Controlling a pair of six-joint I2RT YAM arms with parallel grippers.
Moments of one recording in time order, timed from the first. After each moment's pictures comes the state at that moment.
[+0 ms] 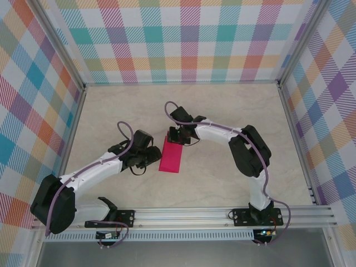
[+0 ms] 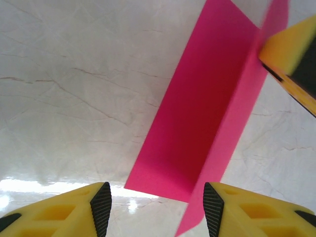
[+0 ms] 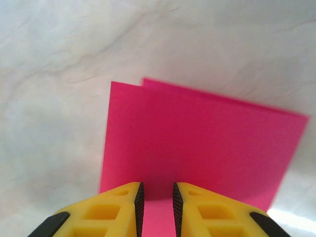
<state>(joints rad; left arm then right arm) -0.59 1.24 0.73 -0.51 0.04 -1.00 0.75 2.04 1.47 -0.50 -0.18 0.76</state>
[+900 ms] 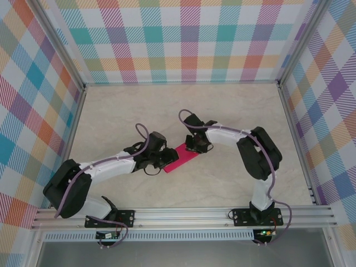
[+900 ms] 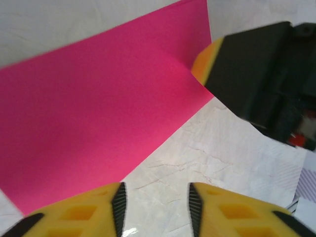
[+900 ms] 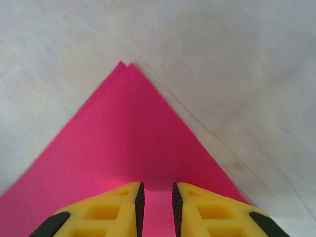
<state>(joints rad) -0.74 1.43 0.72 -0.18 0.21 -1.09 0.68 1.88 1.20 -0.58 -0.08 0.83</state>
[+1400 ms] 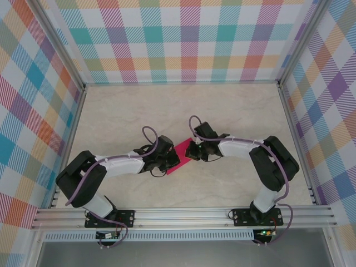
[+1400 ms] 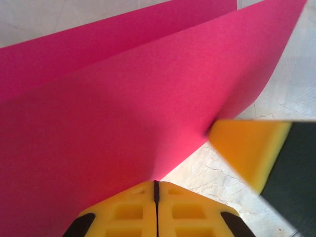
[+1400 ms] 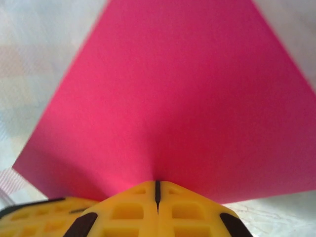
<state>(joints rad) -0.78 1.56 0.72 -0.07 0.15 -1.16 0.66 1.72 0.89 -0.20 -0.40 0.87</state>
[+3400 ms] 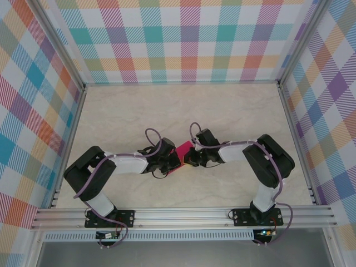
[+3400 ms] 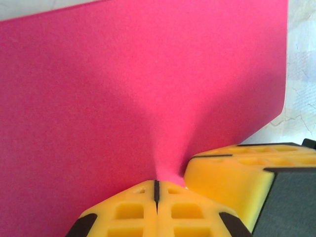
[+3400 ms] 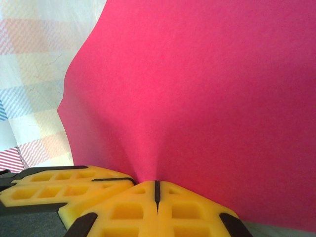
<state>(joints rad) -0.78 1.64 0.71 -0.01 0.17 -1.16 0.64 1.77 0.77 0.03 -0.52 0.89</state>
